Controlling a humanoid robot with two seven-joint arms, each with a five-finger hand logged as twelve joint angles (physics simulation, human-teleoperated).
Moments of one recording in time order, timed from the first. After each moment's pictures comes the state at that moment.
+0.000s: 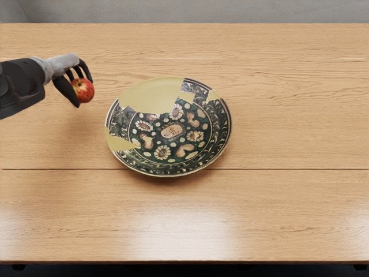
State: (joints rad) left arm -1.31 0.74 -0.10 -1.41 1.00 -0.03 0.61; right arm -0.01 0.00 -0.08 0.24 0.07 0.22 -0.05
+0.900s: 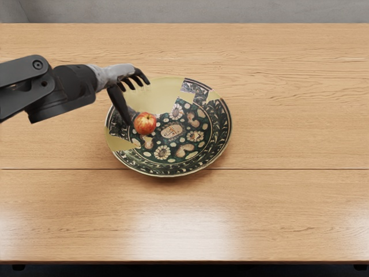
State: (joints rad) left arm -1.29 0.54 -0.19 -1.40 0.89 -0.05 0.61; right arm -0.01 0.00 -0.08 0.24 0.07 0.22 -0.05
